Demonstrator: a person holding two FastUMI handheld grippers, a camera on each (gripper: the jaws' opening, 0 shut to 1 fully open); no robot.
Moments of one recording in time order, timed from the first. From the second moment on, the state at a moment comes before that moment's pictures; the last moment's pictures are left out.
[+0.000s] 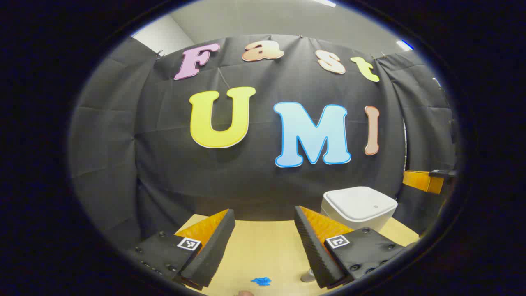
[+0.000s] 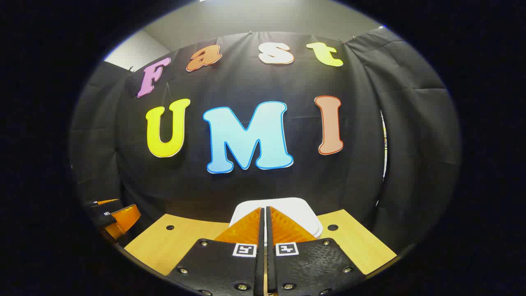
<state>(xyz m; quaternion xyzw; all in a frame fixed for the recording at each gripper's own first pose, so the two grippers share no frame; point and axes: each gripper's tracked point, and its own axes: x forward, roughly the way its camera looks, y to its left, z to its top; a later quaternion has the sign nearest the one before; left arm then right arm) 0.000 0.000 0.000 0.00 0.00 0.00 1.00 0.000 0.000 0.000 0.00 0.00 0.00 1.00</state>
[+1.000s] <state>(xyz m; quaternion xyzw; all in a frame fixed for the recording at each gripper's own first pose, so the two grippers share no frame) 0.006 0.011 0.001 0.01 0.00 0.02 1.00 0.053 -0.004 -0.055 0.00 0.08 0.01 1.00</state>
